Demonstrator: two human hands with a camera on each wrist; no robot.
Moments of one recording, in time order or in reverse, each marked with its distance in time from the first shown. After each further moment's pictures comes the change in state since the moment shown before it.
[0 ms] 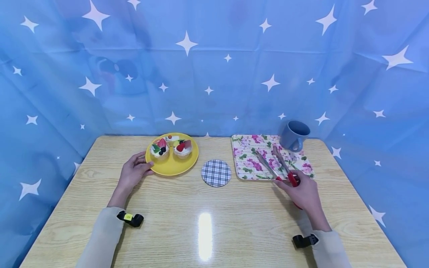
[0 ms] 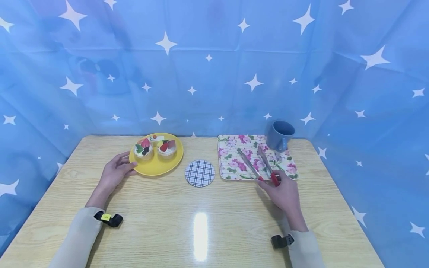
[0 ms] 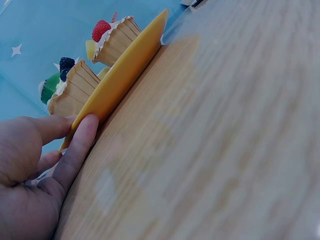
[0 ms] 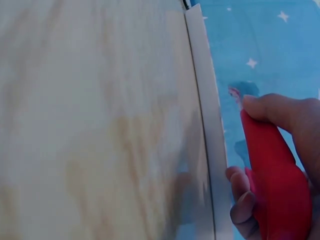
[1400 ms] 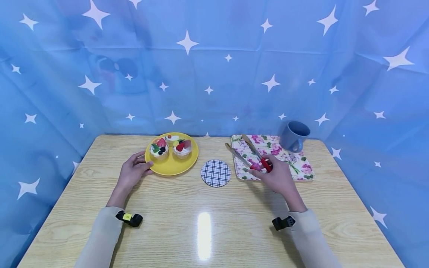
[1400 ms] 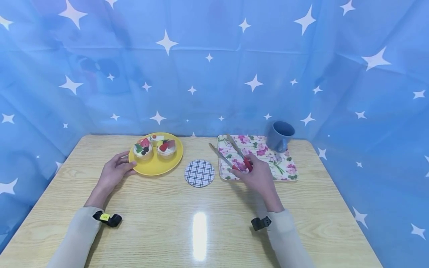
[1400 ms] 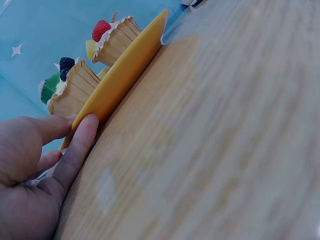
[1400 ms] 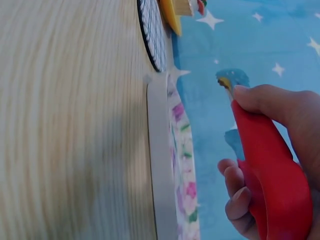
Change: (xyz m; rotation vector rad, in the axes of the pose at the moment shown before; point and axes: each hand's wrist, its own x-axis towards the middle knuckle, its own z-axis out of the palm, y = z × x) left_hand 0.000 -0.001 0.000 0.000 -0.001 0.017; right_hand 0.030 -0.076 0.021 0.031 -0.066 -0.172
